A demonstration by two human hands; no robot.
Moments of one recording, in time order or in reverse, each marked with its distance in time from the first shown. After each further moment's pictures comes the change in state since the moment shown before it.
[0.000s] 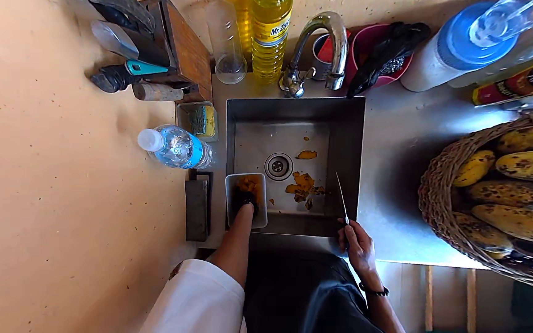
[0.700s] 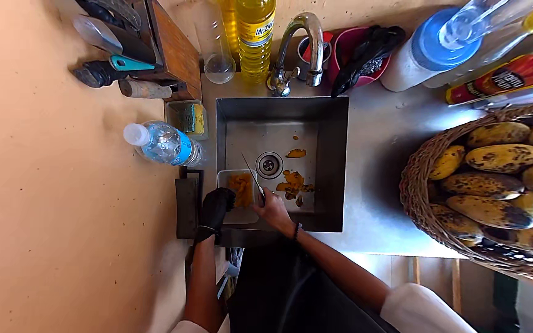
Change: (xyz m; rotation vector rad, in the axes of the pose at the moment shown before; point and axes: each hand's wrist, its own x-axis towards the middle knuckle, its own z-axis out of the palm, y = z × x) left_hand -0.096 -0.022 -0.124 -0.316 -0.175 0.411; right_hand 0.073 -0.085 0.164 -0.534 -0.460 0.045
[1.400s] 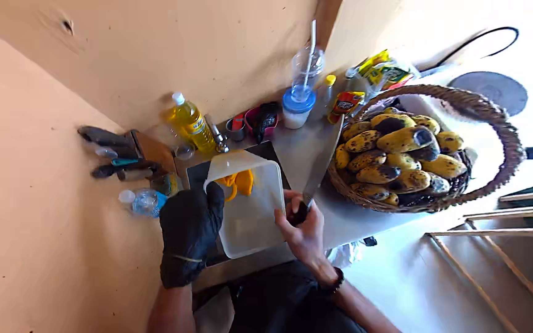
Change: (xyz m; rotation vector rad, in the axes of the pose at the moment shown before) left_hand -0.194 0.167 0.028 0.949 0.528 1.017; right_hand -0.178 -0.040 -0.124 0.637 0.973 -0.598
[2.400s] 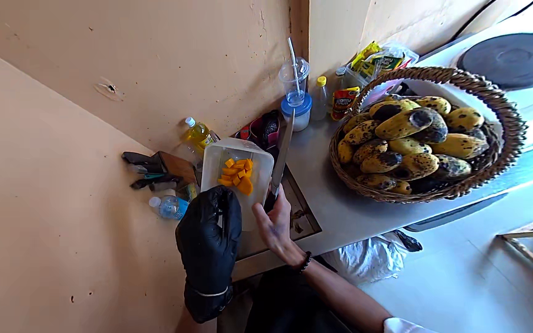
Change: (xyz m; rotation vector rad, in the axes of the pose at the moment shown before) left_hand -0.061 0.053 -0.025 -0.271 0.411 0.195; right_hand -0.012 -0.014 0.040 0.138 0.141 0.007
